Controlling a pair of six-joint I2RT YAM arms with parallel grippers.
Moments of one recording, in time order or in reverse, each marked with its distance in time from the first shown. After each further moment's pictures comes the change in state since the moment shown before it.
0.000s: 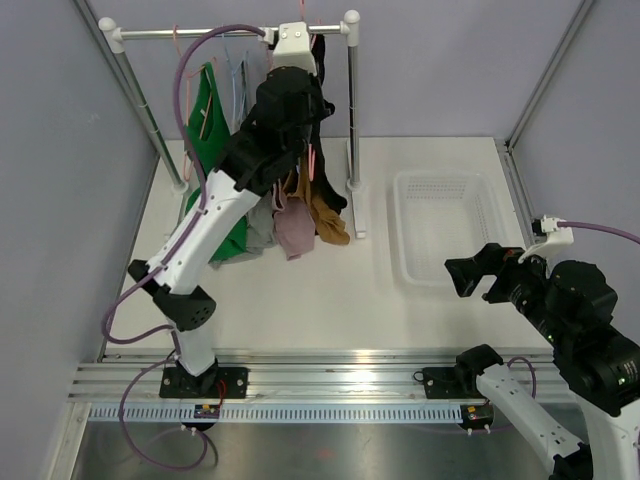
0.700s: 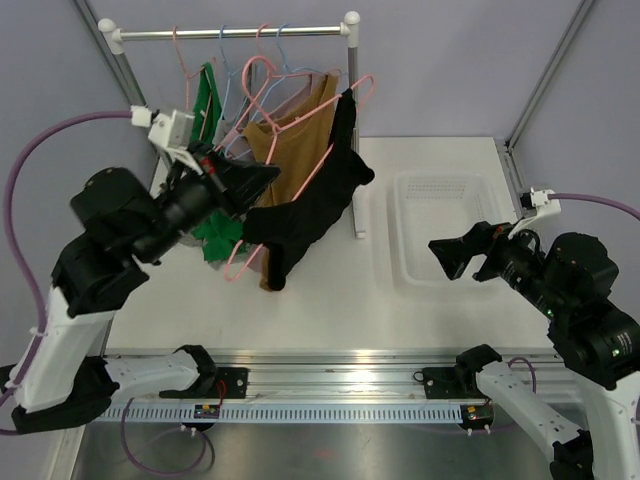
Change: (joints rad) left arm -0.116 -0.716 -0.526 -0.095 0.506 -0.198; right arm 0.000 0.129 0.101 0.090 -0.089 -0.051
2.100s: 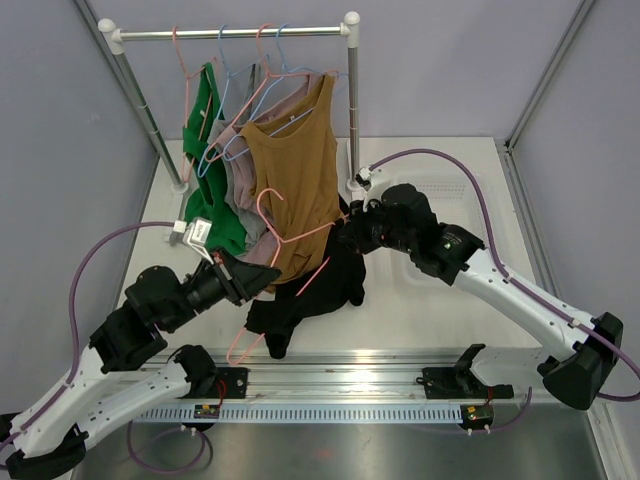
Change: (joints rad) left arm -0.002 -0.645 -0.978 0.181 0.158 -0.452; right arm 0.398 0.560 -0.186 0.549 -0.032 0.021
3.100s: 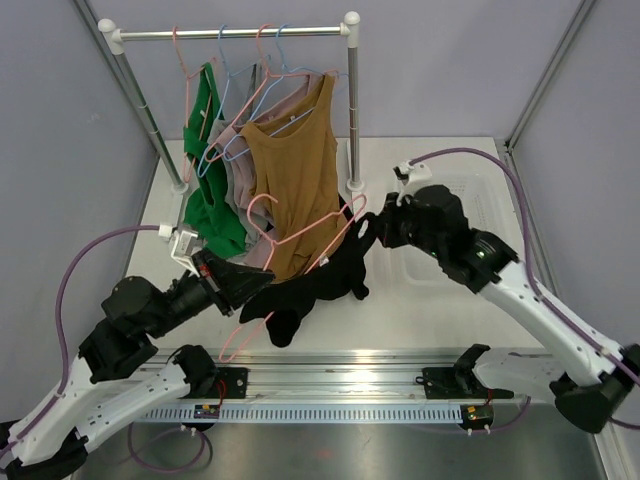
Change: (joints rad) left arm 0.000 -0.086 0.000 0.026 0.100 0.184; right arm -0.077 -0.082 0.010 -0.114 0.251 0.005
